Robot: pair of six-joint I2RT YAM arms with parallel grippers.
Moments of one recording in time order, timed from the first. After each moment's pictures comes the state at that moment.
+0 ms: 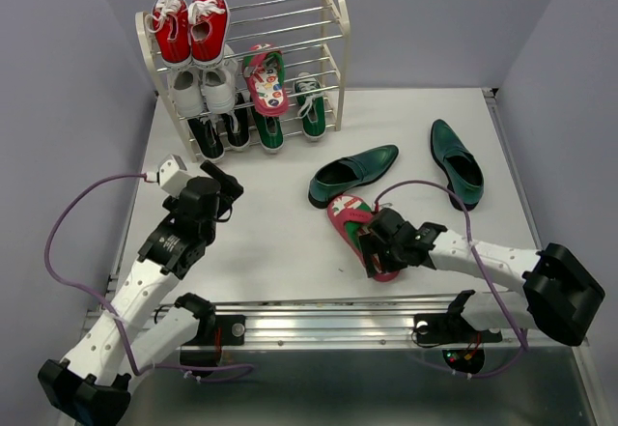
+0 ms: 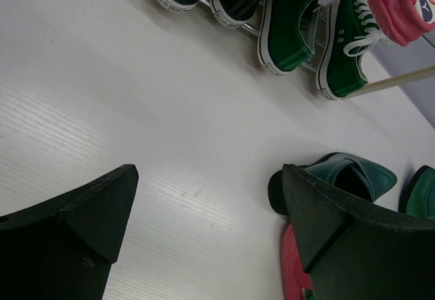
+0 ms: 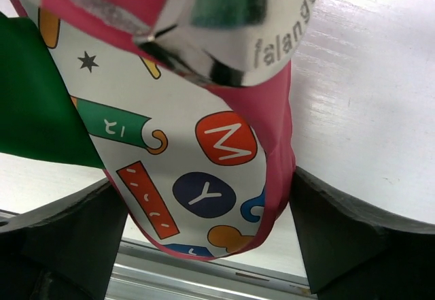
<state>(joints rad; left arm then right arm) -0.47 0.74 0.76 -0.55 -0.57 -0.94 0.83 1.25 0.60 -0.51 0.12 0.54</state>
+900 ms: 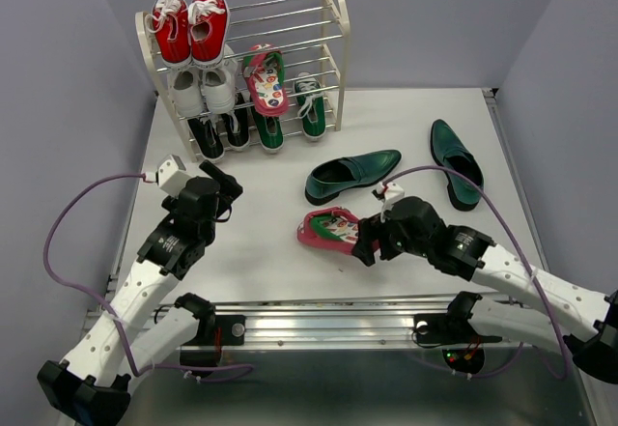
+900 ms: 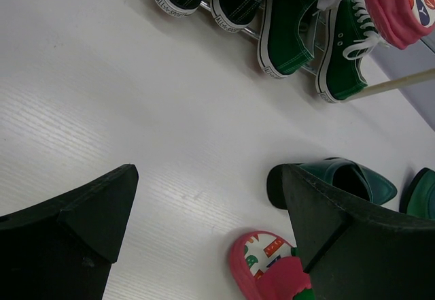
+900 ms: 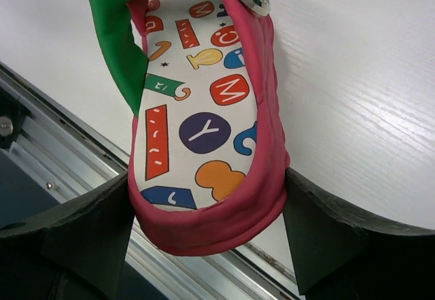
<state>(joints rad) -0.47 0.74 0.76 -0.55 -0.58 -0.94 0.89 0.90 0.72 -0.50 0.07 0.44</state>
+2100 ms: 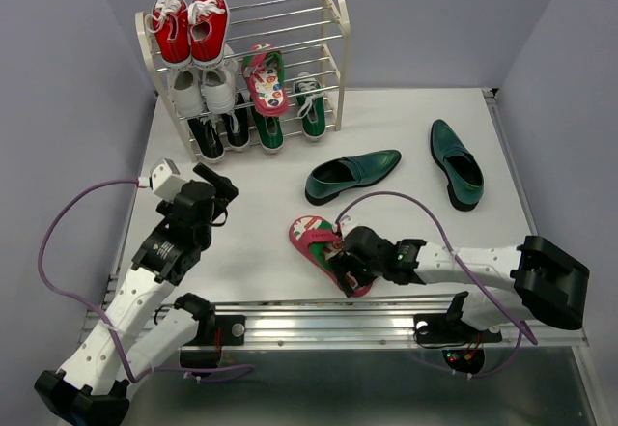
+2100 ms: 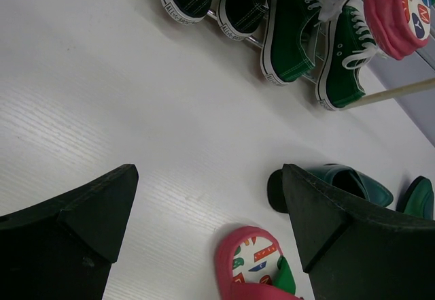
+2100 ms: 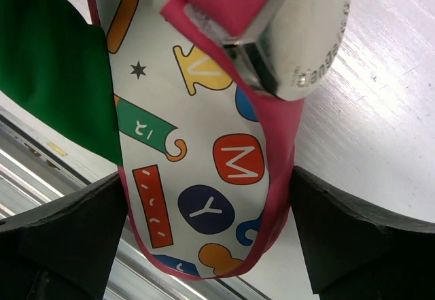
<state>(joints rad) -0.47 0.69 0.76 -0.58 -0.61 -0.95 1.08 1.32 0.60 -0.26 0.08 0.40</state>
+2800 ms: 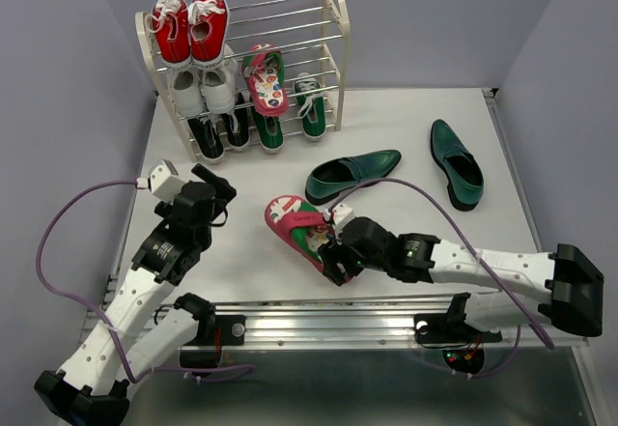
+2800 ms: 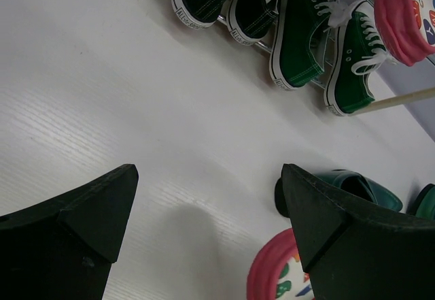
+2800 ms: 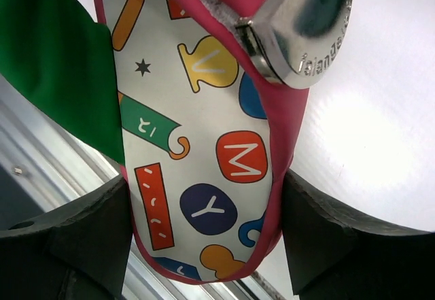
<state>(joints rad) -0.47 0.69 0.76 -0.60 -0.63 -0.95 1.16 1.22 0.75 -0.31 0.18 0.36</state>
